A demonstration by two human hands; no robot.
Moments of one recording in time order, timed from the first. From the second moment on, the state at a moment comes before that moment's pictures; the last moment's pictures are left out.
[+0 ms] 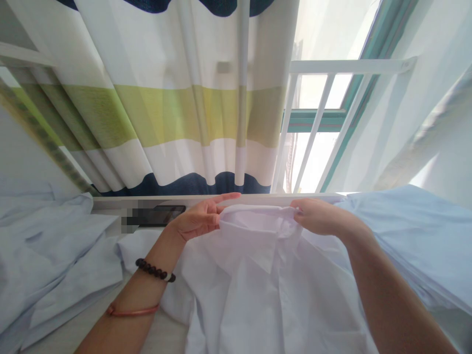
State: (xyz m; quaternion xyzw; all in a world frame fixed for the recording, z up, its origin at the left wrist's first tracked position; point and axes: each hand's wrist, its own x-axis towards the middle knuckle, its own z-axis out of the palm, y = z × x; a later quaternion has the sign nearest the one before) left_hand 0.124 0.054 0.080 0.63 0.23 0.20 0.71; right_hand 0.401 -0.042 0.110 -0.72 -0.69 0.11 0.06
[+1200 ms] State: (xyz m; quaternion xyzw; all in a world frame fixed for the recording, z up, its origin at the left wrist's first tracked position) left_hand 0.144 0.039 0.083 0.60 0.23 0.20 0.74; right_hand 0.374 -0.041 0.116 -0.52 -0.80 0.20 0.22
